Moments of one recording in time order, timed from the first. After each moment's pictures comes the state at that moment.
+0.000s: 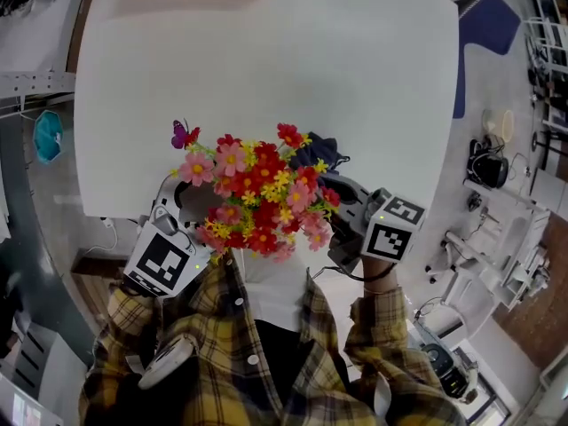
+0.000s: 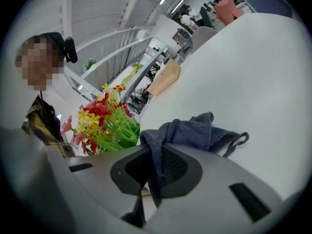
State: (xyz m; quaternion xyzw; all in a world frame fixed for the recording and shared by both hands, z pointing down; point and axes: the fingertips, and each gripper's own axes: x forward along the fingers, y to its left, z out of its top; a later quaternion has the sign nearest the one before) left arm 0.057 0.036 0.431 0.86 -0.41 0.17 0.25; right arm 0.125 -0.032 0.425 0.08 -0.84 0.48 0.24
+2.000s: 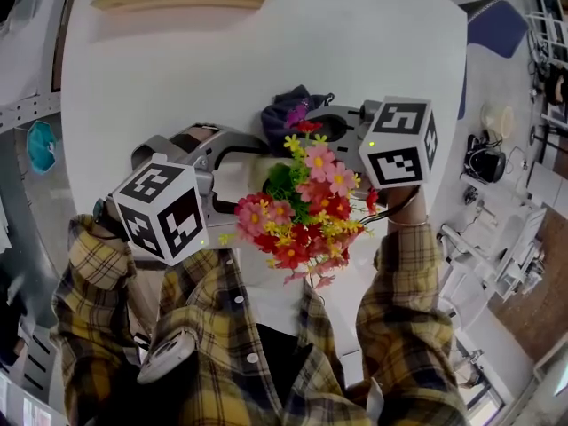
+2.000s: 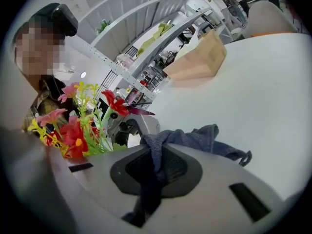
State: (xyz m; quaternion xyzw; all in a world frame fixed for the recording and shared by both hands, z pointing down) left arm 0.068 -0.030 0.434 0.95 -0.07 0.27 0.11; right arm 0.027 -0.107 0.429 -0.16 -0.84 0.35 0.38
